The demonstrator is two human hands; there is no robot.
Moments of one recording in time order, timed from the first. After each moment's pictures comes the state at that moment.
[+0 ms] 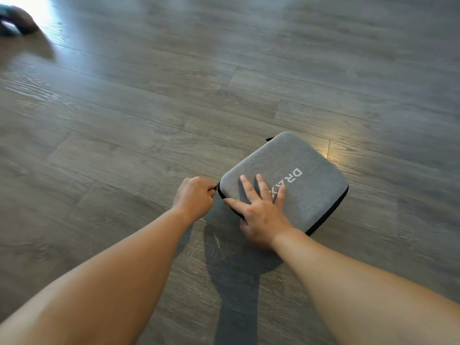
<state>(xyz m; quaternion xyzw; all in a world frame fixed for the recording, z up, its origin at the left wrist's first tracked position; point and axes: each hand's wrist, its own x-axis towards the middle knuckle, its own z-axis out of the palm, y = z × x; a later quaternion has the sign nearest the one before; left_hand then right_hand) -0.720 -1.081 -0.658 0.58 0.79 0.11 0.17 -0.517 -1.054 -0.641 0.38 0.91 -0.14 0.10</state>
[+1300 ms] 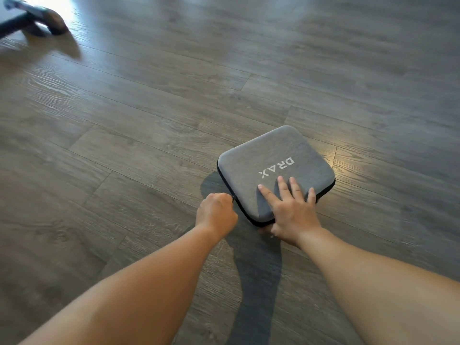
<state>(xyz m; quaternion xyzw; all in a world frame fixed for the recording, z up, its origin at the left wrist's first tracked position) -0.662 -1.124 -0.649 0.53 0.82 0.12 0.19 -0.474 -1.044 -0.632 0.43 0.89 -0.07 0.13</state>
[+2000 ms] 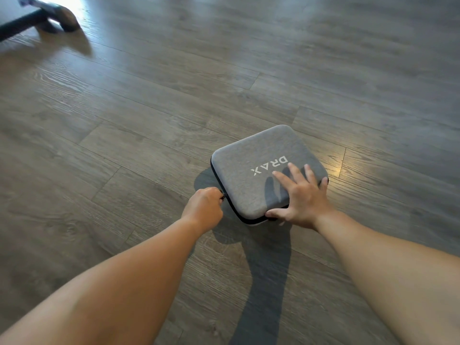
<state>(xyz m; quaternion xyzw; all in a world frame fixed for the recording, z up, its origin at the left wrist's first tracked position) -0.710 -1.138 -0.651 0.54 0.80 0.12 0.21 -0.473 -1.007 -0.630 0.45 0.88 -0.14 0.08</state>
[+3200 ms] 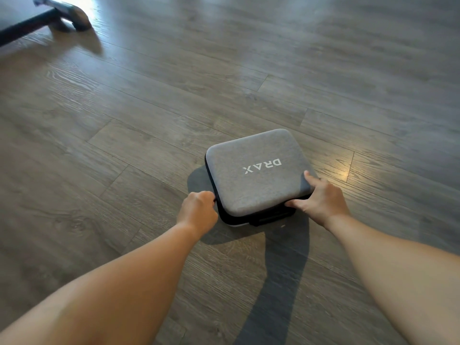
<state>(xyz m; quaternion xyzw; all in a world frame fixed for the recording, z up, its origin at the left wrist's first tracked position) -0.724 -1.159 -0.652 0.48 0.85 0.14 0.17 -0.461 -0.991 -0.643 0.57 0.78 -0.25 -0.05</state>
